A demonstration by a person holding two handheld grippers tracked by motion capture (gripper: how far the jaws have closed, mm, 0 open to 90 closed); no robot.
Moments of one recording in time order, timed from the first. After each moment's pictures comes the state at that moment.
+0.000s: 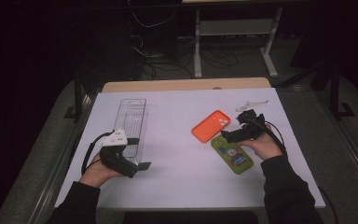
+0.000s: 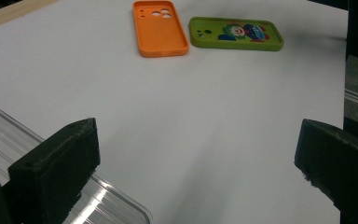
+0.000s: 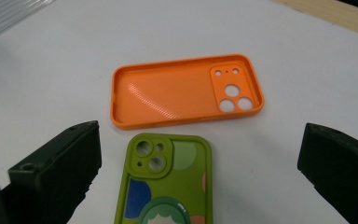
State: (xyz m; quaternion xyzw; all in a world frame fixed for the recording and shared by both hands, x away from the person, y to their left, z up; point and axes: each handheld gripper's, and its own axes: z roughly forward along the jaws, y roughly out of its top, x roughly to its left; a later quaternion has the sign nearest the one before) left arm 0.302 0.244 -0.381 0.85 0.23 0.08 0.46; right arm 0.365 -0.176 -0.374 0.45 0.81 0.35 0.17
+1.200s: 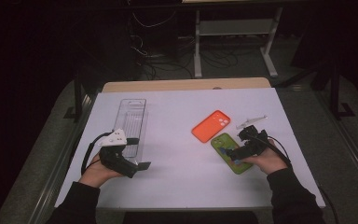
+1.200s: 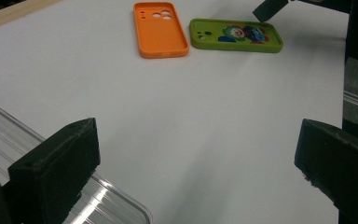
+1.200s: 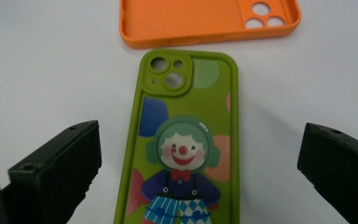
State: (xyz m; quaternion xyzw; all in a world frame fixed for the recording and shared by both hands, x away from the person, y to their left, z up) left arm 0.301 0.245 -0.381 0.85 0.24 0.08 0.47; right arm 0.335 -0.181 -0.404 0.45 0.83 0.29 0.13
